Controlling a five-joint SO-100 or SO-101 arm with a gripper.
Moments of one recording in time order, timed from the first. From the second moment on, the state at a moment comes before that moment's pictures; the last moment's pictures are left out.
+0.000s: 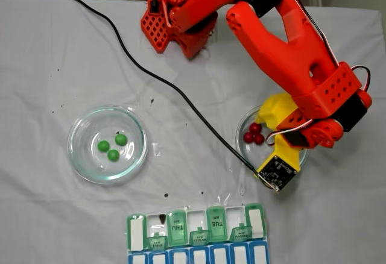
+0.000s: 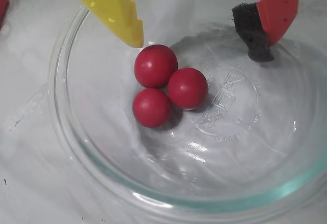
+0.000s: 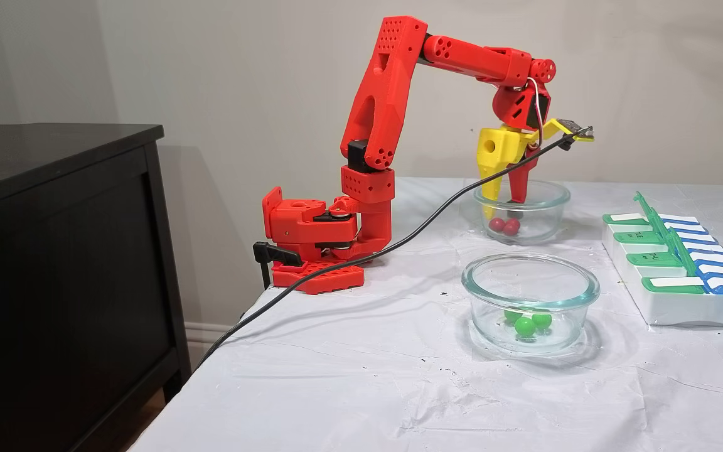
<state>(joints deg) -40.6 87.8 85.1 94.6 -19.8</state>
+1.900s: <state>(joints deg) -37.5 92.5 99.0 87.1 -29.4</state>
